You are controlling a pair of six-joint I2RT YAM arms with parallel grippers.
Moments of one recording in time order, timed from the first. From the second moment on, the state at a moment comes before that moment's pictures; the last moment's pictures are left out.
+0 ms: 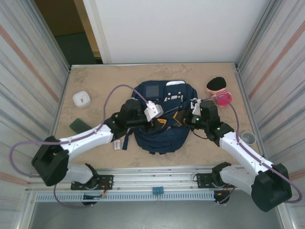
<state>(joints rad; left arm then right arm) -0.81 1.32 0.83 0.11 0.38 0.17 0.42 1.02 0.62 -0.11 -0.49 1.09</state>
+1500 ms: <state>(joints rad) -1.03 1.42 0.76 0.10 0.10 -0.46 0.45 1.02 0.63 -0.15 -0.46 1.07</state>
